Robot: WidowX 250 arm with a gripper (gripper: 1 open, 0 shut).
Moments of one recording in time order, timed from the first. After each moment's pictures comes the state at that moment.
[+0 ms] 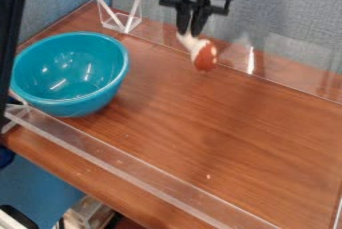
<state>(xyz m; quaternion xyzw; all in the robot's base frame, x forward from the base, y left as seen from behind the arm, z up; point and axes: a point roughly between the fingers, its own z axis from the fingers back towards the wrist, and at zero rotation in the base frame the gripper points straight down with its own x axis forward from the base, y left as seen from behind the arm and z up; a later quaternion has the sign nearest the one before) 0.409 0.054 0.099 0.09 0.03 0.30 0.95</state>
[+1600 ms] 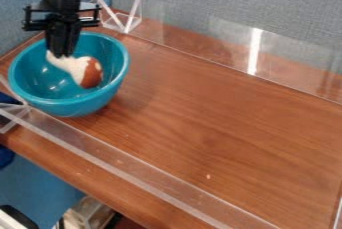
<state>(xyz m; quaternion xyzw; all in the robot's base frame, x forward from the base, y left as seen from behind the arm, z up) 0.261 0.175 0.096 0.15 0.05 0.60 0.78</state>
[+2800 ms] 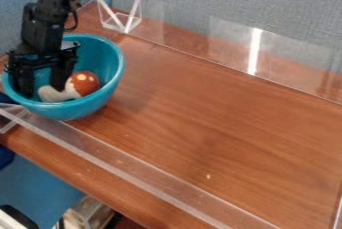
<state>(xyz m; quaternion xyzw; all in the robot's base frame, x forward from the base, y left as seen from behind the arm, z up) 0.222 0.177 0.054 0.18 0.08 0.65 0.73</state>
